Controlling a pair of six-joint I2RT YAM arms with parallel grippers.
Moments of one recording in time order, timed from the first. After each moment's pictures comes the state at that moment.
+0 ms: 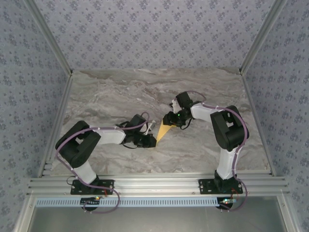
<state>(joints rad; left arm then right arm) -0.75 1.68 0.73 -0.07 0.52 -0.64 0.42 1.90 1.12 -0.39 -0.51 0.38</state>
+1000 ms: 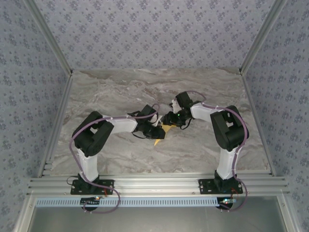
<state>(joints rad) -0.75 1.91 1.05 -0.20 0.55 -0.56 0.42 1.90 1.12 -0.40 -0.50 0.38</state>
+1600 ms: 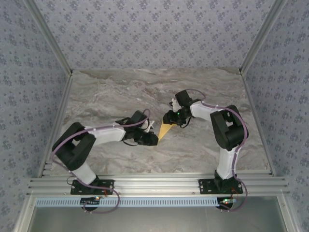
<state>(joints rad) -0.75 1.60 0.81 -0.20 0.54 -0.57 0.42 1.91 1.18 -0.46 -0.45 0.37</state>
